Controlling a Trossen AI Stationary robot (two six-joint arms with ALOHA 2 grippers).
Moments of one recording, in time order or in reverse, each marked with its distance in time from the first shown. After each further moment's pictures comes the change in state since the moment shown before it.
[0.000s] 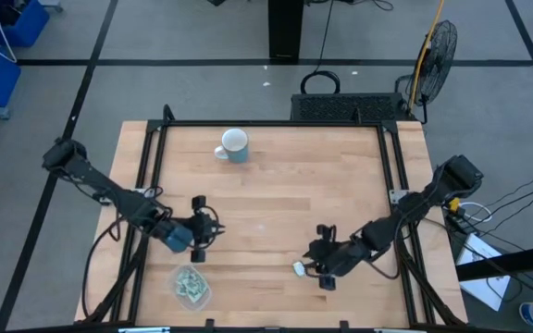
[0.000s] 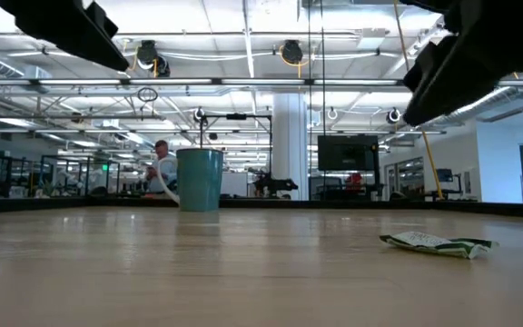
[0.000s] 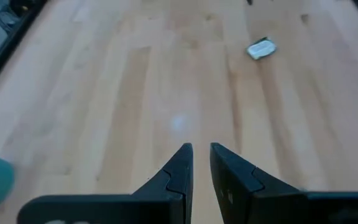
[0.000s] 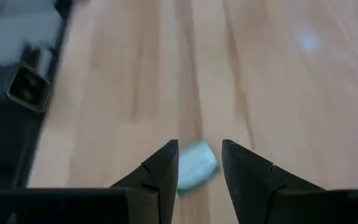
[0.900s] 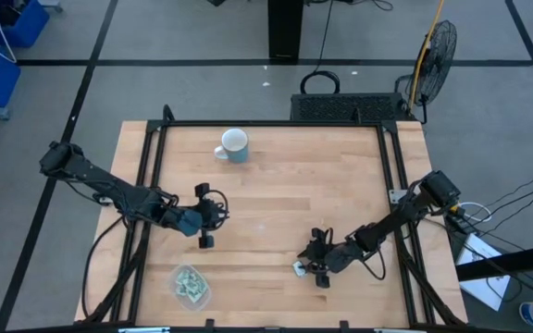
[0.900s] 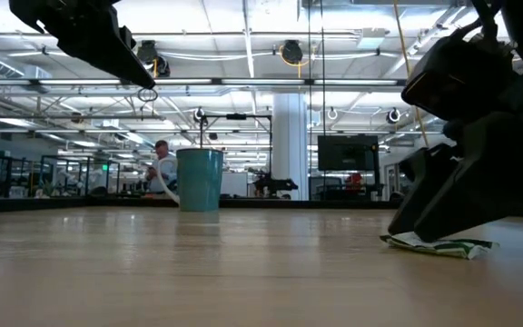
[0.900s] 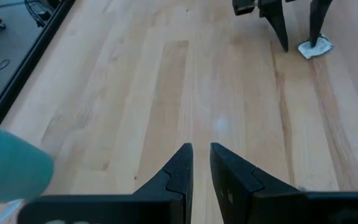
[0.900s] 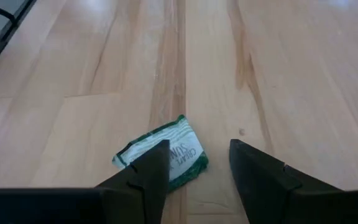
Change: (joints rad) left arm 0.164 0.000 -0.001 0.003 0.029 0.086; right arm -0.019 0.289 -0.257 0.638 0.000 -0.081
